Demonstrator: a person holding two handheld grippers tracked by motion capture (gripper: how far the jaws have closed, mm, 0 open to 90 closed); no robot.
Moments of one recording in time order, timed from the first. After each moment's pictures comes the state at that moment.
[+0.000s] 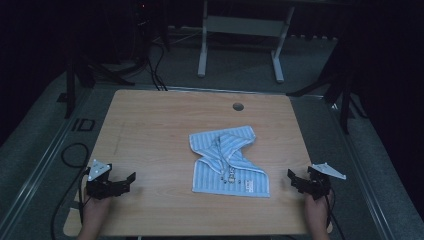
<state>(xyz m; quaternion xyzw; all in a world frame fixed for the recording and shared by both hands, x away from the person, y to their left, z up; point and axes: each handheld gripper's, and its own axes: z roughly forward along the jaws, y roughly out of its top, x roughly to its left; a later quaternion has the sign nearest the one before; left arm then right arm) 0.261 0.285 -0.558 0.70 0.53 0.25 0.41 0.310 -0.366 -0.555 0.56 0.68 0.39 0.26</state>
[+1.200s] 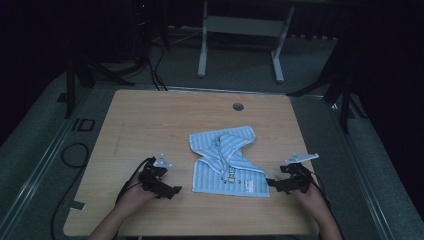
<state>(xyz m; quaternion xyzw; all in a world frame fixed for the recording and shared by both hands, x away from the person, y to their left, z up) 0.307 0.146 -0.537 0.88 0.36 0.07 0.31 0.332 -0.307 -0.525 0.39 0.85 0.34 0.08</state>
